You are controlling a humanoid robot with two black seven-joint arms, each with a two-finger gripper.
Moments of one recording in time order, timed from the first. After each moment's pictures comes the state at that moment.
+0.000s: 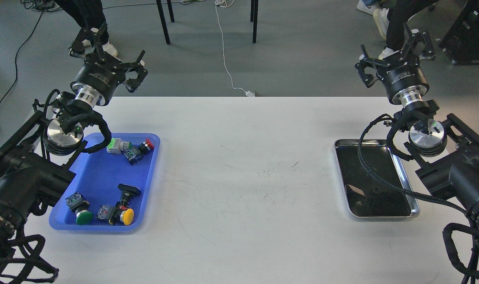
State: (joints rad) left arm -0.69 0.30 -1.08 -0.83 -0.10 -0.32 -0.10; right arm 0.78 -0.27 0.94 0.64 0.20 0.40 0.25
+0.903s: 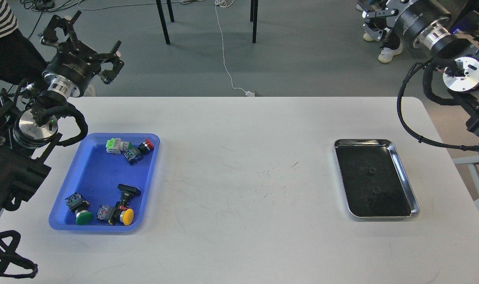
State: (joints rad) left arm -0.71 0.41 -1.07 -0.83 -0.09 -0.32 -0.10; right arm 1.28 -0.50 0.15 0.65 0.18 0.42 0.26
